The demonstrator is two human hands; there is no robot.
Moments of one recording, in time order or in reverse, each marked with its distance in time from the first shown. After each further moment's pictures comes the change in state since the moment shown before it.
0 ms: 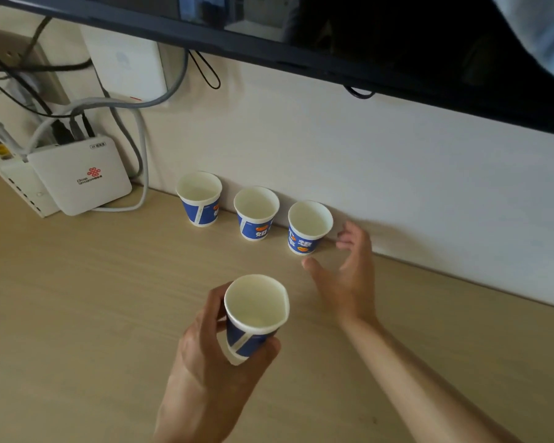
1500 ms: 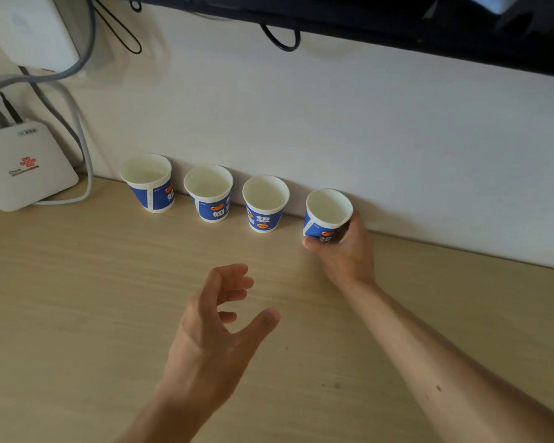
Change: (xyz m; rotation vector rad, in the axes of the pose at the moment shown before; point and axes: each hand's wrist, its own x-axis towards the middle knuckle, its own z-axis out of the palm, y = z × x) left_hand -0.001 0.019 0.040 -0.049 -0.119 -0.106; right_hand 0.020 0.034 -0.049 -0.065 0.036 0.168
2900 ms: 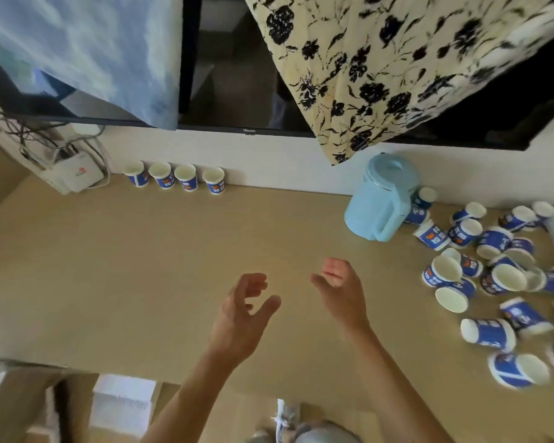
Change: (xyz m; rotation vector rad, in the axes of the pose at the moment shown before) left_hand -0.378 0.231 0.153 0.099 -0.114 -0.034; right_hand -0.290 -0.027 -0.455 0.172 -0.123 0.305
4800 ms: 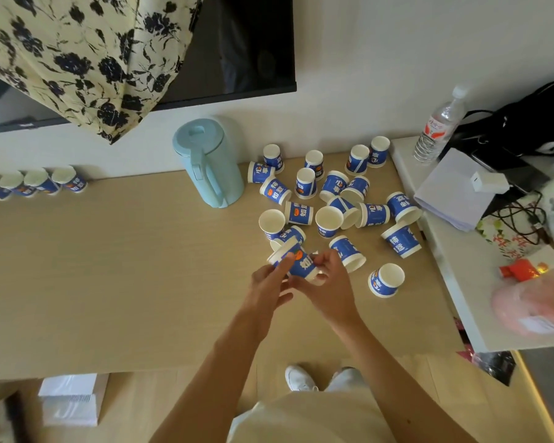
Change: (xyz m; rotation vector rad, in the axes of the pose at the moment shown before) left_hand -0.078 0.147 0.429 -0.396 -0.294 -0.449; right_hand 0.030 0.165 -0.382 0.178 0.003 -0.076
